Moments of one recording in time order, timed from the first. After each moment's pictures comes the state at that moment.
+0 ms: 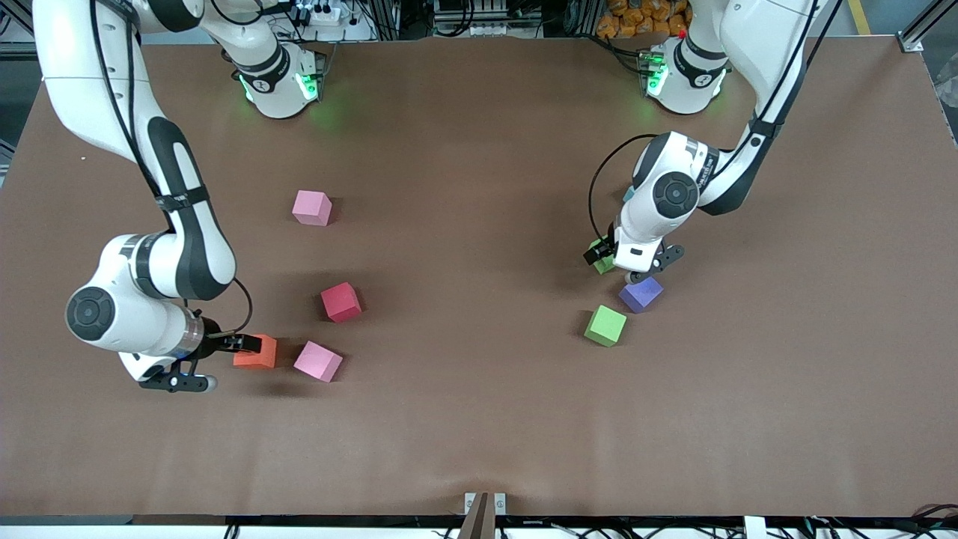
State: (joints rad) left arm -0.19 0.36 -0.27 -2.23 -0.03 2.47 -0.97; right arm 0.10 0.66 -0.08 -1.58 0.12 2.18 0.03
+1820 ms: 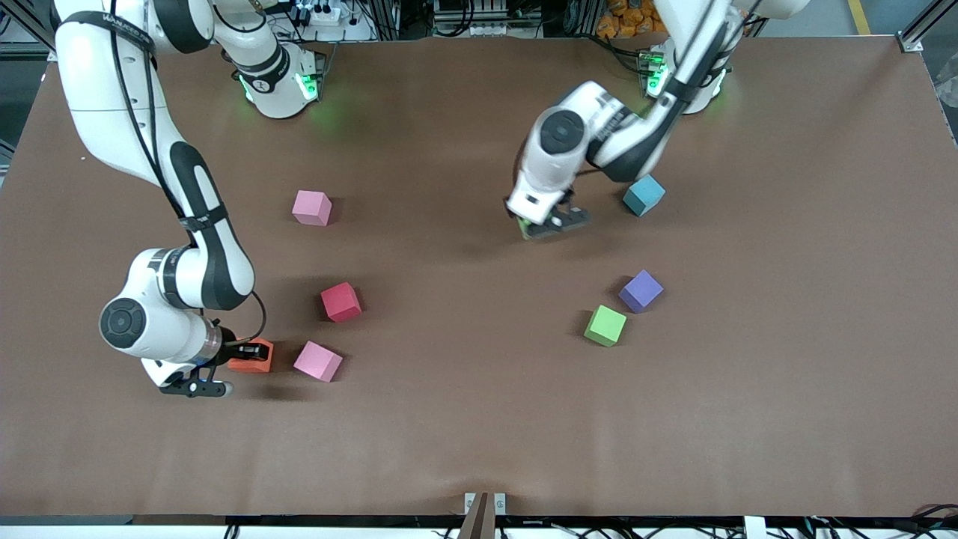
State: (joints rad) left arm -0.57 0.34 -0.29 -2.02 -0.03 2.30 -1.06; right arm 0.11 0.72 -0.10 -1.56 0.12 2.27 0.03
